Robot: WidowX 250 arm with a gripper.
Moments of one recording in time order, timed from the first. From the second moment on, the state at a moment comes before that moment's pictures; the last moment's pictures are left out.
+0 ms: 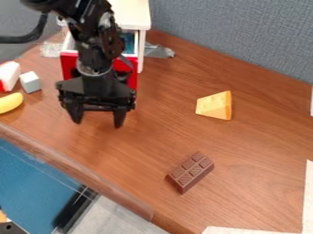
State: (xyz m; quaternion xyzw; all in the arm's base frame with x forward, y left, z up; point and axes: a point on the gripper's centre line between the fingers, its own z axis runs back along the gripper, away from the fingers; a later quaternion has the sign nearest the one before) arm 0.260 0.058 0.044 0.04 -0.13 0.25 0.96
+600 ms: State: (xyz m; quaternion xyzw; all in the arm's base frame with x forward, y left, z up) arm 0.284 0.069 0.041 0.06 -0.13 0.25 0.96
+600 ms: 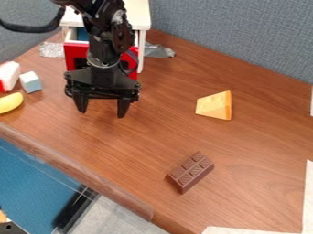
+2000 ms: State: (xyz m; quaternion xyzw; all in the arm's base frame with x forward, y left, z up) arm 0.320 0.105 0.052 0.08 -0.16 0.28 0.94
